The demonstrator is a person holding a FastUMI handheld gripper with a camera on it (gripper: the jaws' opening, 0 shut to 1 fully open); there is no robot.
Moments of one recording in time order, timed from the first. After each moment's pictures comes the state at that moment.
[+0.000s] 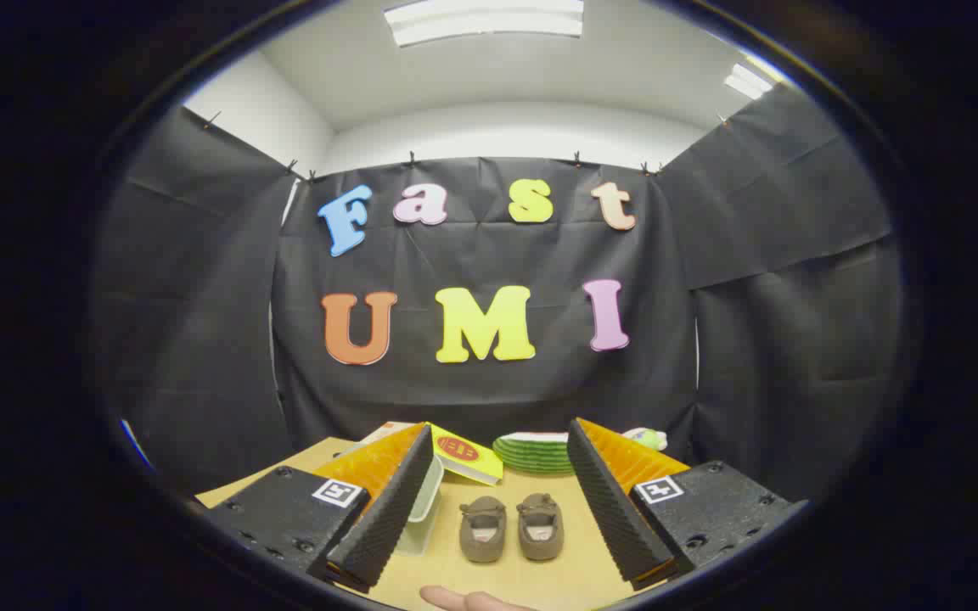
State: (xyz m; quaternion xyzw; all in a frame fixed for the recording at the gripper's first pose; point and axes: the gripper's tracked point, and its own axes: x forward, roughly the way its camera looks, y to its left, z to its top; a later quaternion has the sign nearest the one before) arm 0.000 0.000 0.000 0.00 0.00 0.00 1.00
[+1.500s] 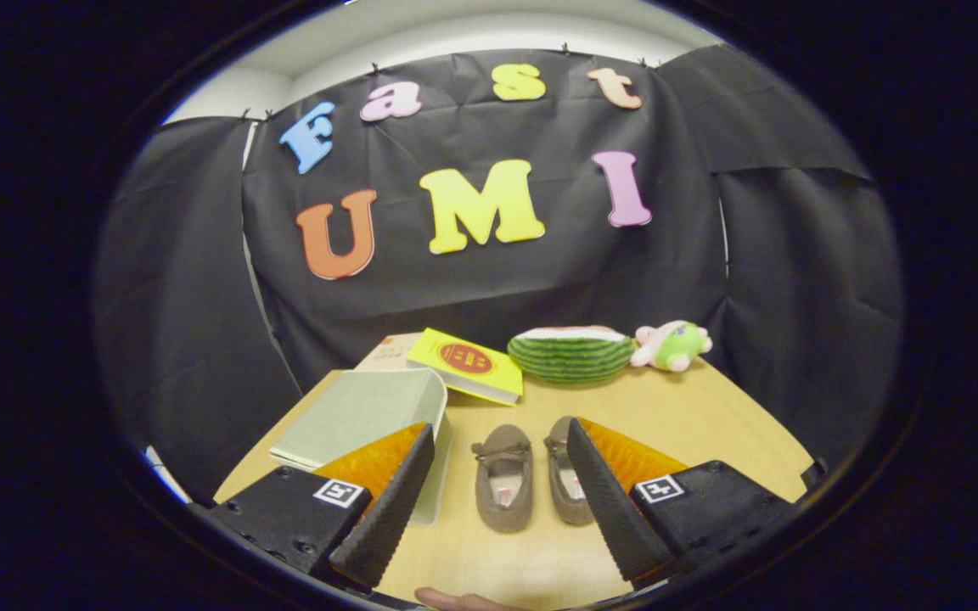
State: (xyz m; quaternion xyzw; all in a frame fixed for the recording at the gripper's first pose) arm 0.114 0.014 -0.141 0.06 0.23 0.03 0.97
